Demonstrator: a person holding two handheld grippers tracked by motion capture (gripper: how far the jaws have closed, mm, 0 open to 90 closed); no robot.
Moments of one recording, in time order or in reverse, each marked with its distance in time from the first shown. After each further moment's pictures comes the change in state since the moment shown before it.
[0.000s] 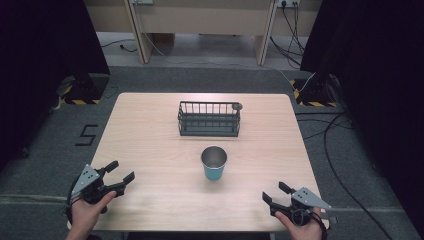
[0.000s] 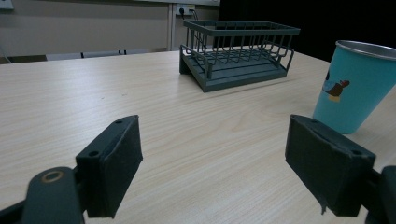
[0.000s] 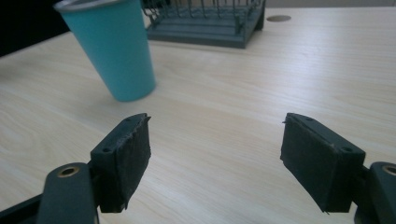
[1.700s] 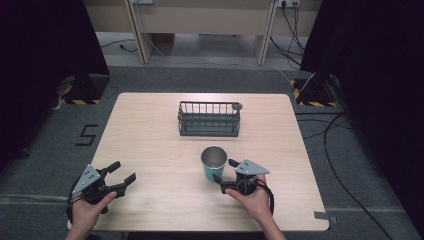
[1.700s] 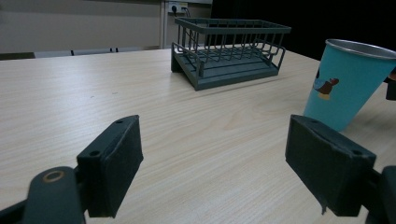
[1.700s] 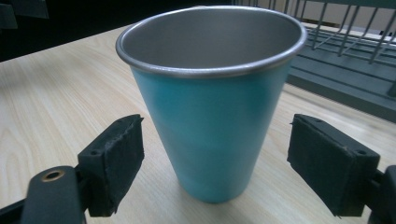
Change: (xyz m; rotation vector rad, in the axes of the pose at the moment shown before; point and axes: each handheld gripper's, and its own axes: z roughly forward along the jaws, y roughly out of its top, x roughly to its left) left arm -0.002 -0.001 0.001 0.009 -0.034 -0.003; right arm 0.068 0.051 0.132 0.042 0.222 -0.168
